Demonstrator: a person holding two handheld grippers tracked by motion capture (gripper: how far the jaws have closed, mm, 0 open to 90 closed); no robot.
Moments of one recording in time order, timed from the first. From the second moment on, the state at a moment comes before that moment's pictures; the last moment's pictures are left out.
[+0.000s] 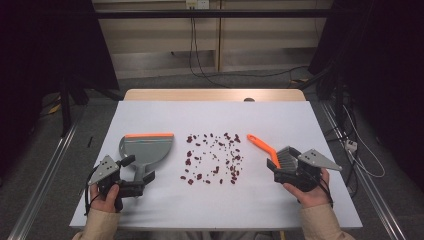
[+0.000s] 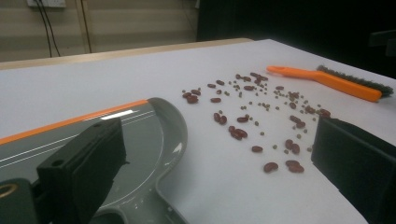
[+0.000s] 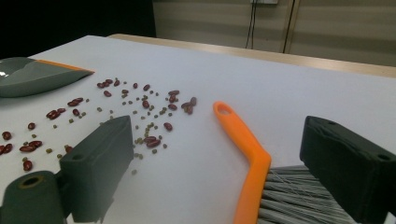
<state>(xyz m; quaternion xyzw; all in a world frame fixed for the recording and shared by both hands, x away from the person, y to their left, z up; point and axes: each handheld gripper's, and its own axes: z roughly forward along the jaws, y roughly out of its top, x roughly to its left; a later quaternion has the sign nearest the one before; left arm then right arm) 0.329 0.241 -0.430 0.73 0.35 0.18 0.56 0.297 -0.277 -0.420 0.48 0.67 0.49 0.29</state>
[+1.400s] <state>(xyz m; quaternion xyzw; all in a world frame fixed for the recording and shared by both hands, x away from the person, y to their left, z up) 0.326 0.244 -0.430 0.73 0.35 0.18 0.56 0.394 -0.284 -0.429 0.58 0.75 0.27 0.16</state>
